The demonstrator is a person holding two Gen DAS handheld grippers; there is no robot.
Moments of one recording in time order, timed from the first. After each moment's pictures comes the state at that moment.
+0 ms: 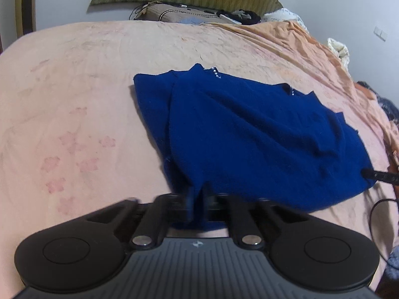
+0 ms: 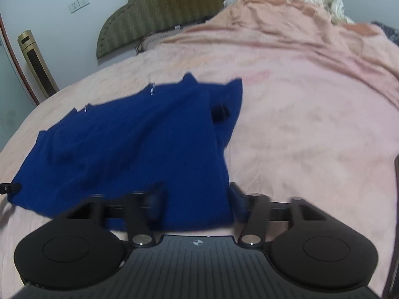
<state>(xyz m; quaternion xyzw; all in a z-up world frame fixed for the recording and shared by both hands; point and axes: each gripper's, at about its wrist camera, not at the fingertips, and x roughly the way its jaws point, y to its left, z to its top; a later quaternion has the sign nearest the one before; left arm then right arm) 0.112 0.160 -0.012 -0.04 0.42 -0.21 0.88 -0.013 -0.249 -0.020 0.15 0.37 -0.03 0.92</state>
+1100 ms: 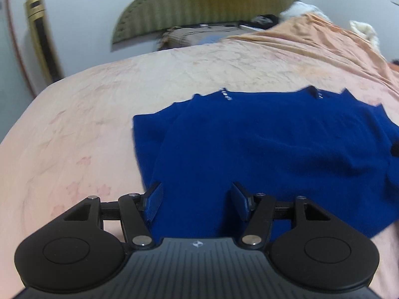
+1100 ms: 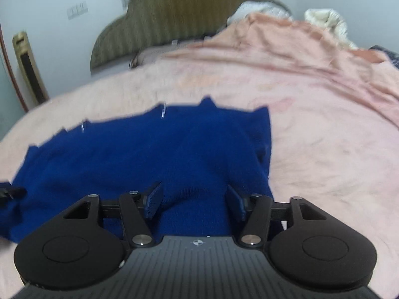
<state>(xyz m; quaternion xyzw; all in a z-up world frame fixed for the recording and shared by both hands) 0.121 0.081 -0.013 0.08 0.36 -0.09 0.92 0.027 -0.202 -0.006 0.11 0.32 -0.06 0.94</state>
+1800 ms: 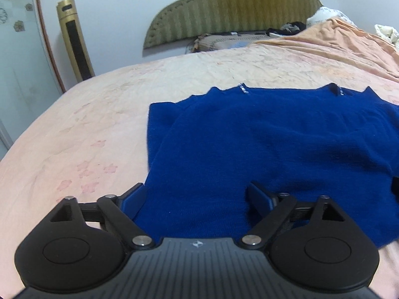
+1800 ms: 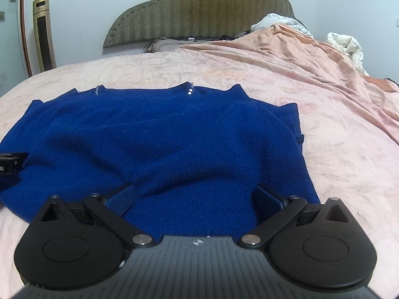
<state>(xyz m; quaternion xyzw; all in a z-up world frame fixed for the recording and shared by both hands) 0.096 0.064 -0.039 0.09 0.32 -0.01 0.94 0.032 -0.155 -0.040 0.02 0.33 -0.05 0.94</state>
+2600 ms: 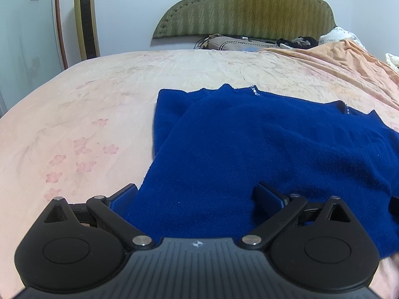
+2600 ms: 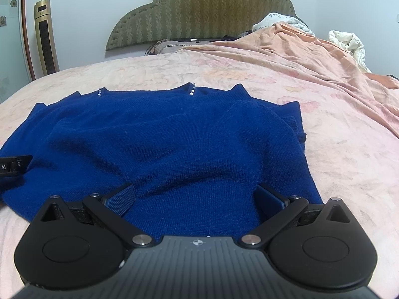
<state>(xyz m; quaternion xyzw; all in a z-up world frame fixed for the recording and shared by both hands) 0.101 0.087 -0.046 0.01 0.34 -0.01 0.94 0.030 -0.159 -0.041 0.03 0.33 -0.04 0.94</state>
